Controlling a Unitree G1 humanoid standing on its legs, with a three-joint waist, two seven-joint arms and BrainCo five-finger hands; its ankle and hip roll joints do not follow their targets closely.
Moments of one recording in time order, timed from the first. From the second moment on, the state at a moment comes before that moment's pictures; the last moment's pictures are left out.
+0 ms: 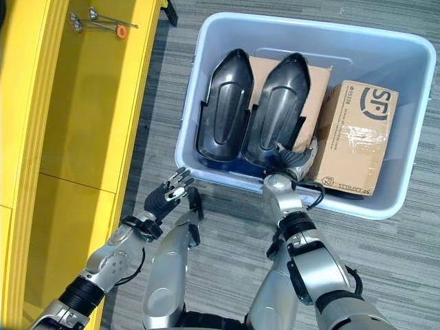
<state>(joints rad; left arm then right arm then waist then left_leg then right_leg) -0.18 0.40 -0.39 0.09 -0.91 0.01 -0.08 -0.73 -0.29 0.25 0.77 0.40 0.05 -0.90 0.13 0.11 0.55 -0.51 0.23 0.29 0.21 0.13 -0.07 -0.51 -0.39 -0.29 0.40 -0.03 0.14</state>
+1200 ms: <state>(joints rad) -0.26 0.40 -0.43 0.18 -0.93 -0.02 -0.10 -0.96 -0.37 0.33 1.04 0.30 0.27 -0.96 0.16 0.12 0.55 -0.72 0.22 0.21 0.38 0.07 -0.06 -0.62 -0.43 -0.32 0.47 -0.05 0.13</state>
